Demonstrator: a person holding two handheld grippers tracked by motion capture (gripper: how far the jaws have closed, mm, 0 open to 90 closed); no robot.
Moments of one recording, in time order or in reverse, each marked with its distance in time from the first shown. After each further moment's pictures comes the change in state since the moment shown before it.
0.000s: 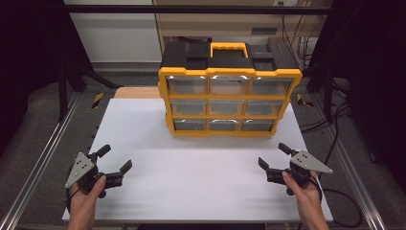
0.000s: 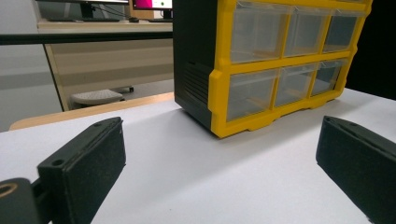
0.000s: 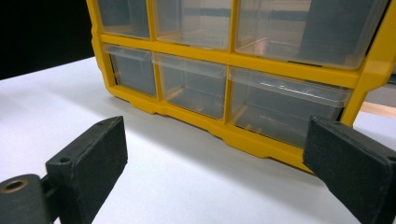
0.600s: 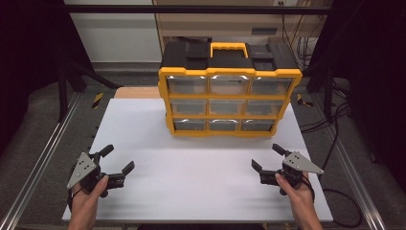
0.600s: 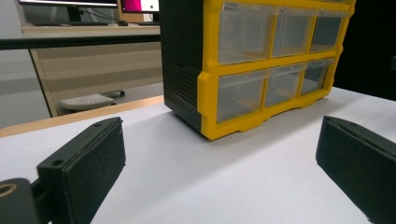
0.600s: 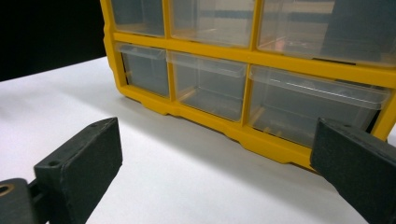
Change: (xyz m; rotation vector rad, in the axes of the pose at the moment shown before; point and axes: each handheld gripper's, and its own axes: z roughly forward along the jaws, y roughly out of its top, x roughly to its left) left arm -0.003 -0.002 0.004 -0.010 -0.043 0.011; right arm 0.011 -0.007 0.013 -0.015 0.031 -0.006
